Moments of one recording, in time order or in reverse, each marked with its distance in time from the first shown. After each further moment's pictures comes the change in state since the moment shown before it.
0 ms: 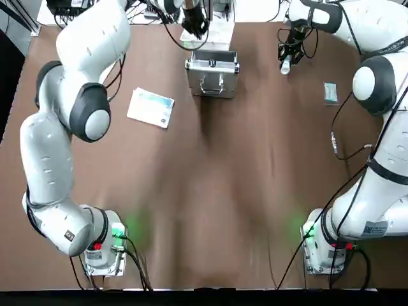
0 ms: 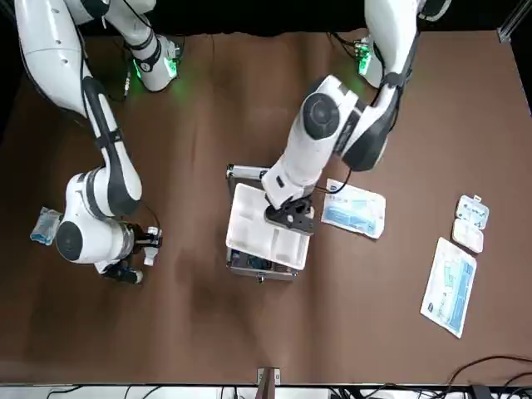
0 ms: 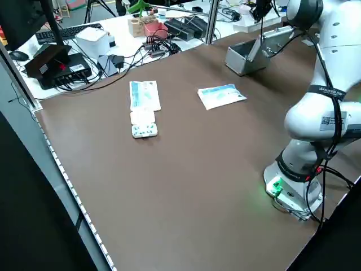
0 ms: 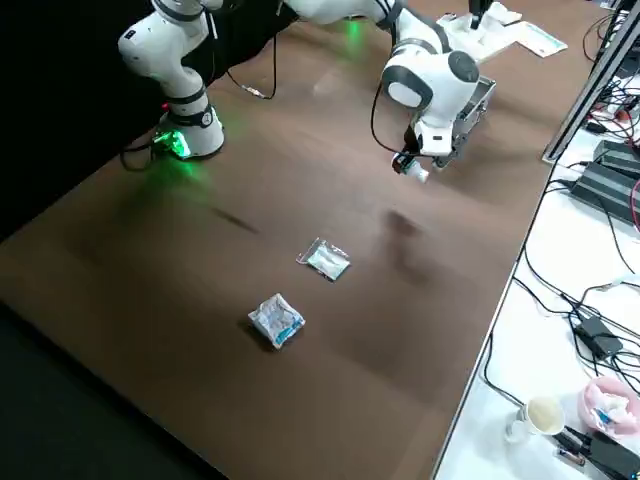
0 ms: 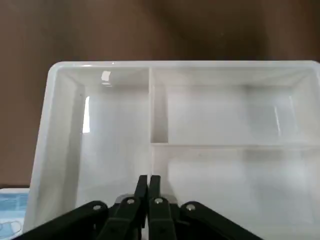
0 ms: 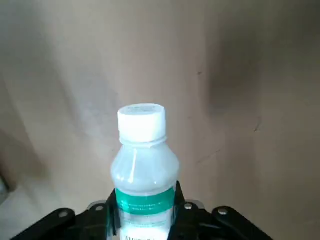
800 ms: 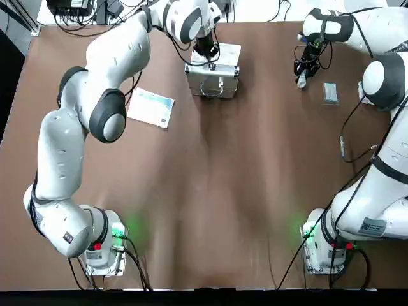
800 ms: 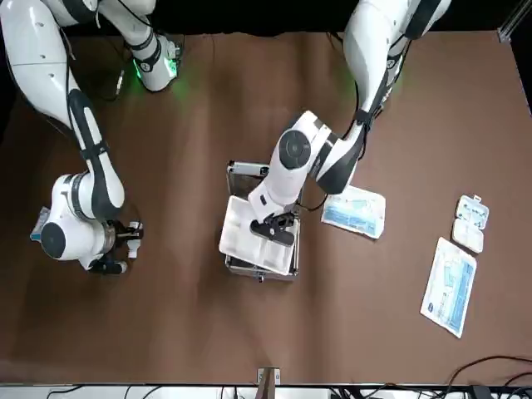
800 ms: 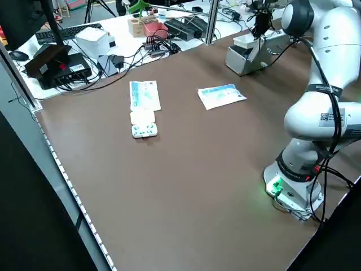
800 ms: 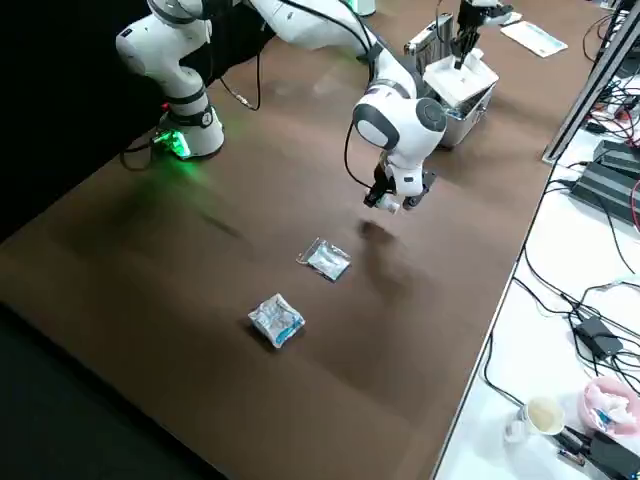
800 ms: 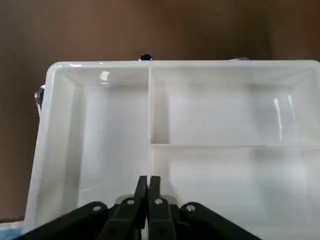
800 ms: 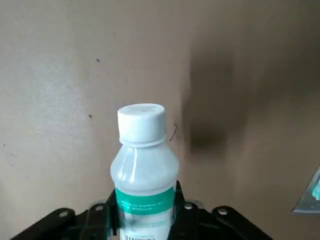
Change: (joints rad) left arm -0.054 0.157 -0.003 -0.005 0.028 0.155 0.000; right arm -0.130 0.002 -0.017 -0.137 -0.067 0.075 -0.236
